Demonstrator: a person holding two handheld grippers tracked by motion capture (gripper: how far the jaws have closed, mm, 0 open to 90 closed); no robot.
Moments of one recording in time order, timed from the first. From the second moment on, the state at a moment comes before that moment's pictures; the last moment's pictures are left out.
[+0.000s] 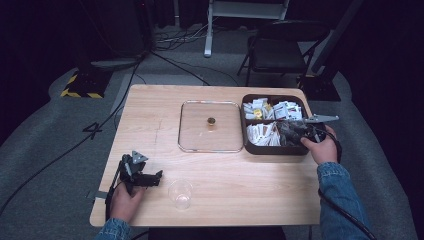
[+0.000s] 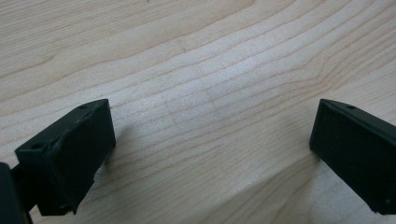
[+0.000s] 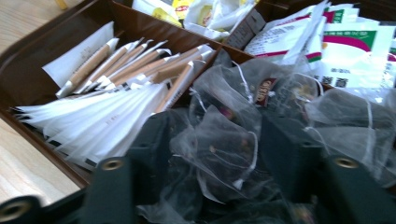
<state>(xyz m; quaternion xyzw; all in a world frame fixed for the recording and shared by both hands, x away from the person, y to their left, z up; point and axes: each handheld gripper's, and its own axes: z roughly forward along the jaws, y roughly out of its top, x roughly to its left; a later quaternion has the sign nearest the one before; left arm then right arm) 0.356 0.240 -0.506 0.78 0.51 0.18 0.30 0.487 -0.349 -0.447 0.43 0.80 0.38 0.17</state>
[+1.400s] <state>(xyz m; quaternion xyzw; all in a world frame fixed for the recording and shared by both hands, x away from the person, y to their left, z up) 0.355 0.240 -0.506 0.78 0.51 0.19 0.31 0.462 -0.333 -0.389 0.44 0.77 0.43 0.20</state>
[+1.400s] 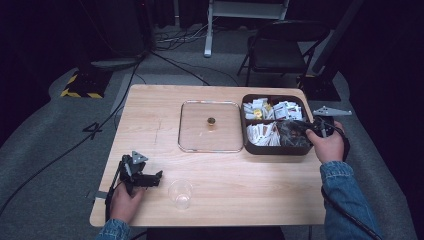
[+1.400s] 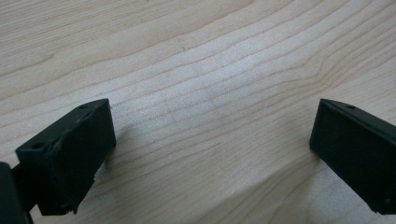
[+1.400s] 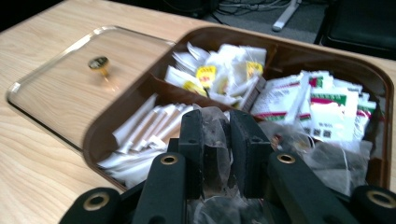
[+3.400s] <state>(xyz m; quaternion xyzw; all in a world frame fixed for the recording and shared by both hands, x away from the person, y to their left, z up) 0.358 0.238 -0.506 0.78 0.51 0.19 0.30 0.334 -0.122 -0.323 0.30 0.82 0.48 0.10</state>
